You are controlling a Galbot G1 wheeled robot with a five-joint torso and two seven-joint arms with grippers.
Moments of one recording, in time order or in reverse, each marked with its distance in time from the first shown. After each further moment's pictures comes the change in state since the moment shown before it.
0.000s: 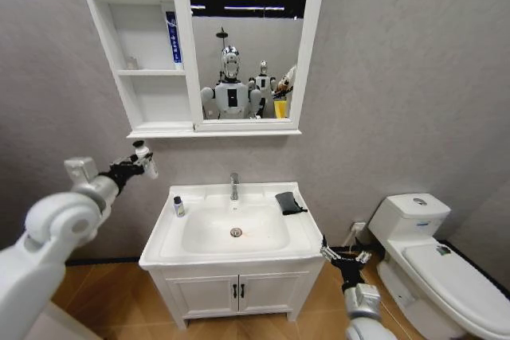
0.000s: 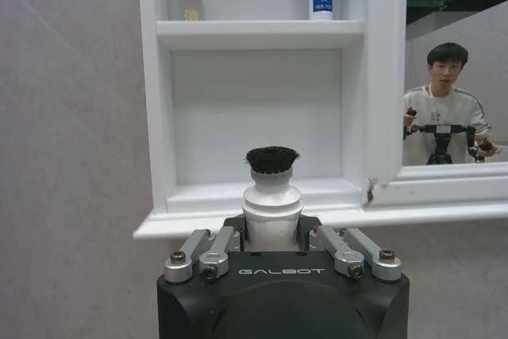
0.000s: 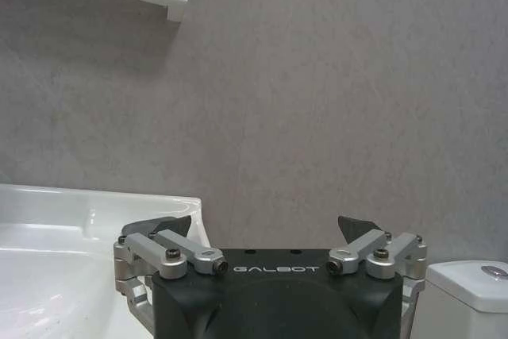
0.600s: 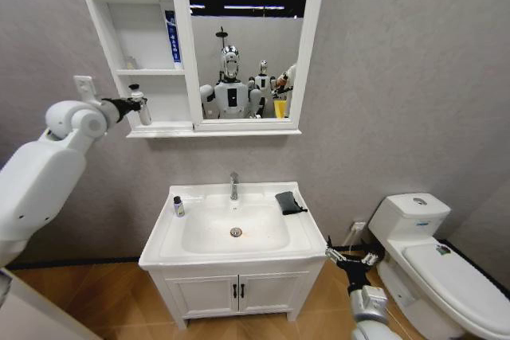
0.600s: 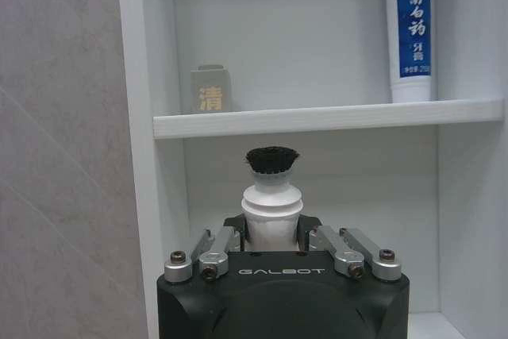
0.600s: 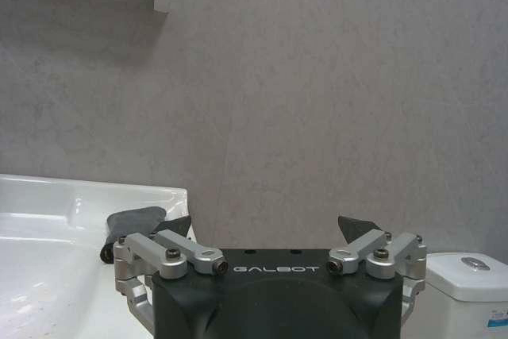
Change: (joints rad) left arm -0.794 -0.182 0.576 0.652 0.162 -0.039 0.103; right arm -0.043 -0.004 0.030 0.001 0.011 0.025 0.000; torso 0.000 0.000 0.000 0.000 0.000
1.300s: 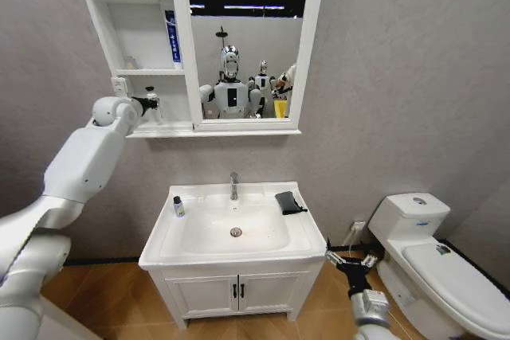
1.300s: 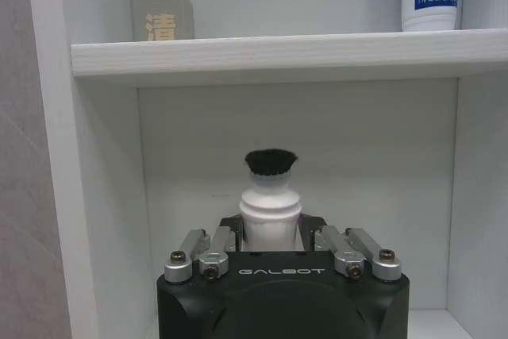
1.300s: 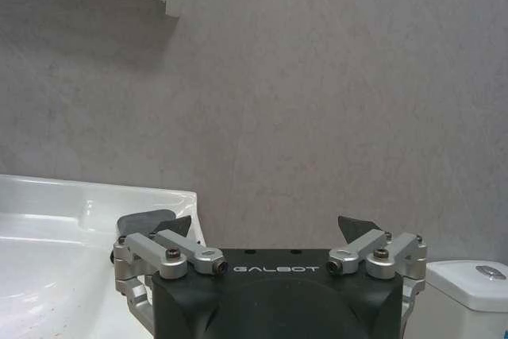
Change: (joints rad) left arm -0.042 -0.159 0.015 0.202 0.107 -0.021 0.033; right arm 0.012 -0.008 -0.001 -0.007 0.001 0.006 -0.027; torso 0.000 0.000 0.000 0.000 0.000
